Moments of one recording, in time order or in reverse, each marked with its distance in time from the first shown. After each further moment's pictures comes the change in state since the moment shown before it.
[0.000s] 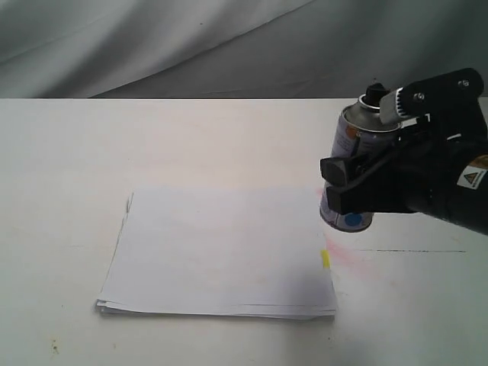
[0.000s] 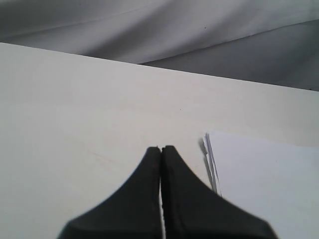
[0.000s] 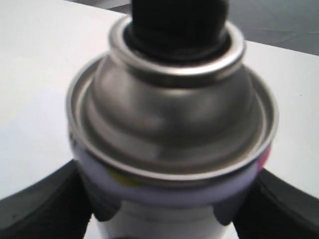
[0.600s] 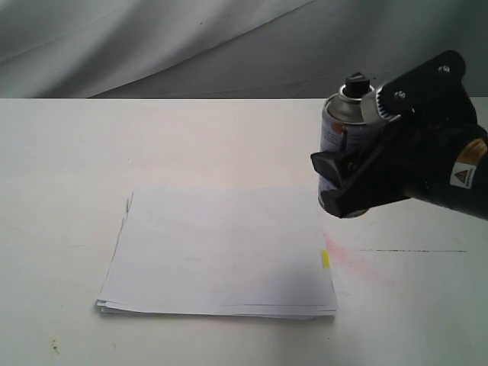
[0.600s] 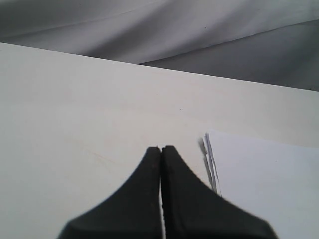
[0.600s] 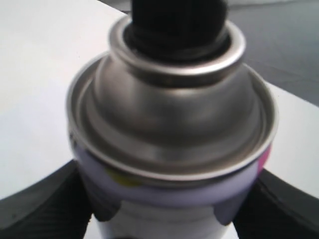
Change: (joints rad) left arm 0.000 0.000 0.000 0.000 0.000 0.000; right arm 0.014 0.000 -0.061 -0.423 0.031 0.219
